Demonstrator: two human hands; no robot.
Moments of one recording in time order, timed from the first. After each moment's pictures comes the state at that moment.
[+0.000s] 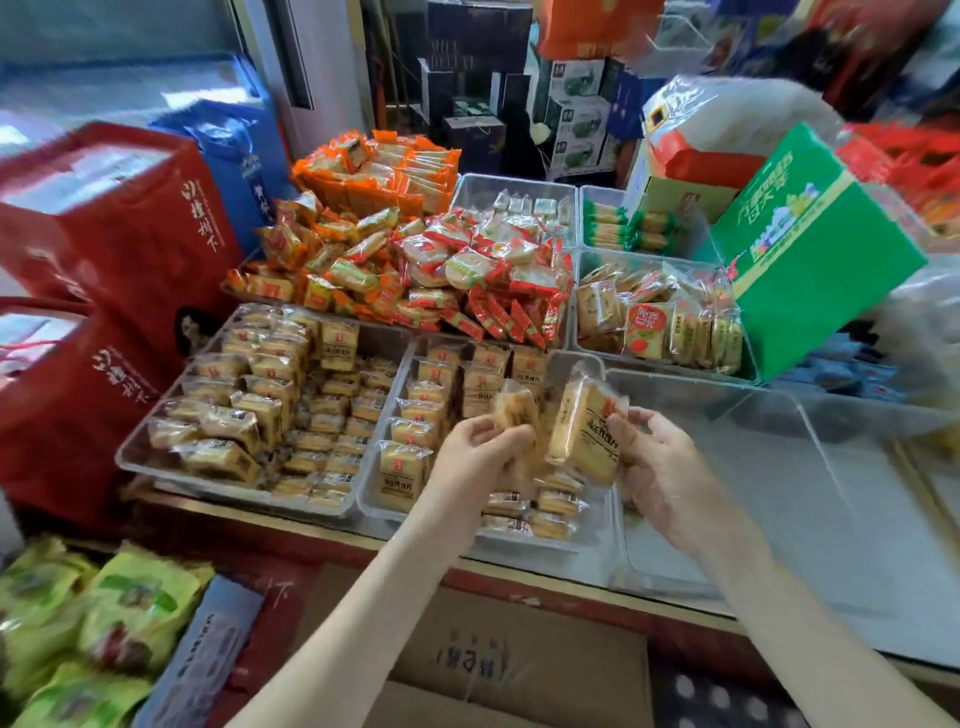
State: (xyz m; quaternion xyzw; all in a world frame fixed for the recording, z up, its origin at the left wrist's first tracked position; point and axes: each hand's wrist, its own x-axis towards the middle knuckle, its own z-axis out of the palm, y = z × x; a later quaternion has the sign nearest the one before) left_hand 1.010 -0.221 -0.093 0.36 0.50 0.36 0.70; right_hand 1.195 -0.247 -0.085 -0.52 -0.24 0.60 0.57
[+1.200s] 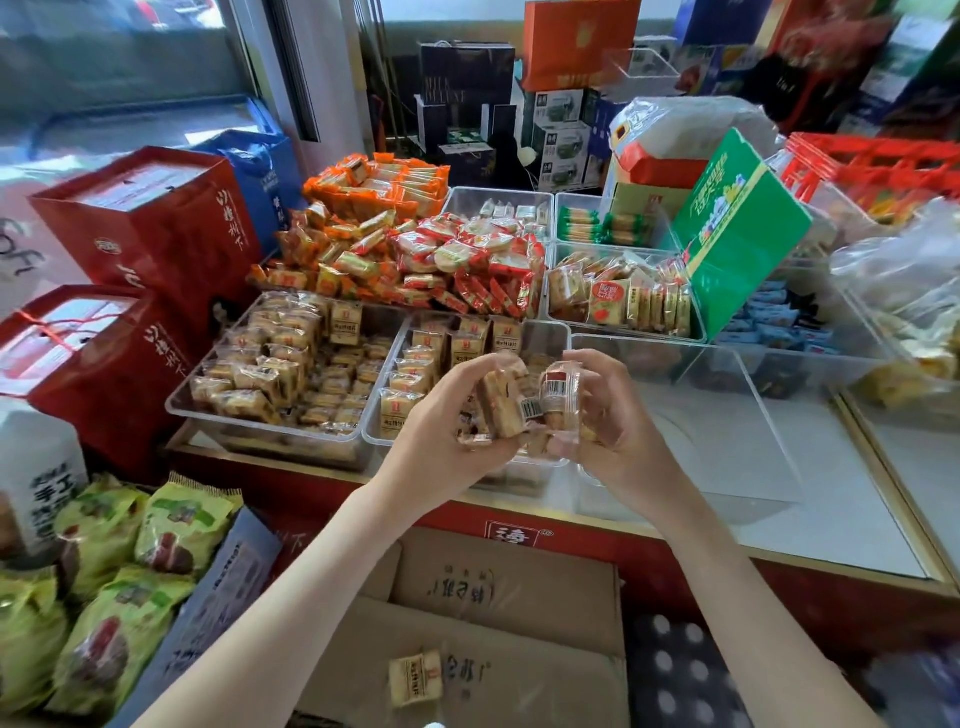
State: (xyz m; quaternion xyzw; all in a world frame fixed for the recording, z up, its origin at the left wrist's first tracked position) left_hand 0.982 -0.331 -0.069 0.79 0.33 0.43 0.30; right_hand 1.184 -0.373 -0.060 -0.45 -0.64 0.38 0.48
